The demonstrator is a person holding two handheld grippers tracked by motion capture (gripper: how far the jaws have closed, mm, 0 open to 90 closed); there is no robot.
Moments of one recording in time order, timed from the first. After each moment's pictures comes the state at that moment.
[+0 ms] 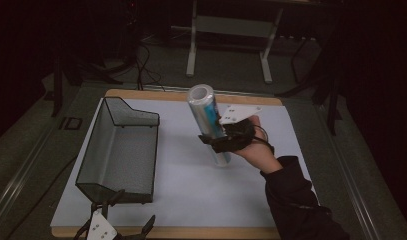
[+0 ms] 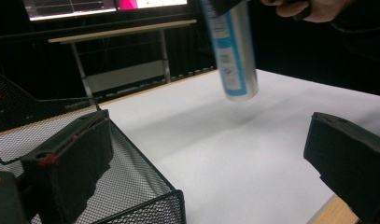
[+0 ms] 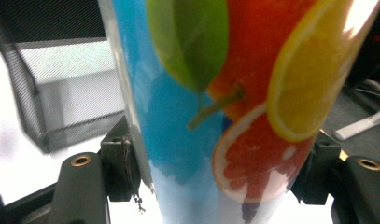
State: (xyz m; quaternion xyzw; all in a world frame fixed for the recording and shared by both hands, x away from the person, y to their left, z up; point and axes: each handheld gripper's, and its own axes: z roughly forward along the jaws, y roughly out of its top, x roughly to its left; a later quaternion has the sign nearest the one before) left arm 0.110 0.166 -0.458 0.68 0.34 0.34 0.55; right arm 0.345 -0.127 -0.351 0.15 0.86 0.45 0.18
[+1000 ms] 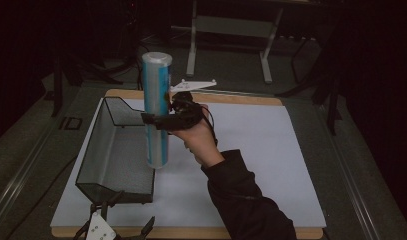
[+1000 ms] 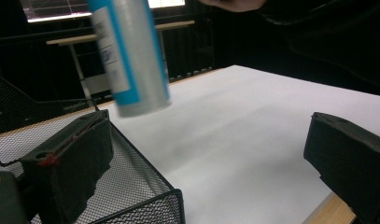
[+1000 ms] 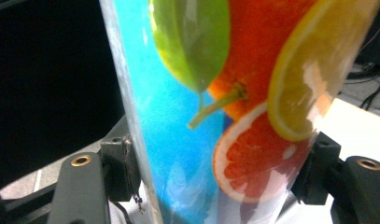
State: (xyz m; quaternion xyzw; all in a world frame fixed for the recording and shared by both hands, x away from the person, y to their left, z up) left arm 0.108 0.167 -0.458 0.68 0.34 0.34 0.55; right arm 0.363 -0.009 -0.321 0.26 0.79 0.56 0.01
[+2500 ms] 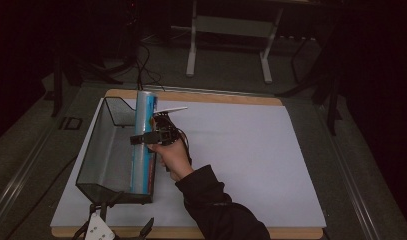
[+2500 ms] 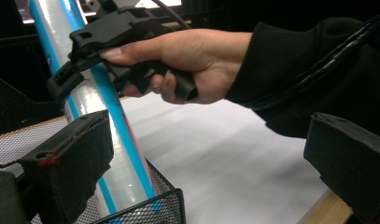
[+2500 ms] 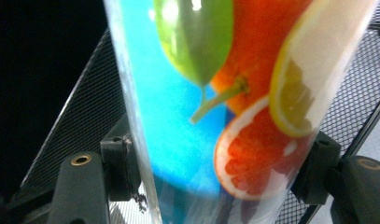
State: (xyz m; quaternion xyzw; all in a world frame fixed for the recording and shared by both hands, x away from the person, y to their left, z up) left arm 0.107 0.169 -0.459 0.69 0.33 0.34 0.55; right arm 0.392 0.044 -0.438 0.44 0.76 0.44 -0.15
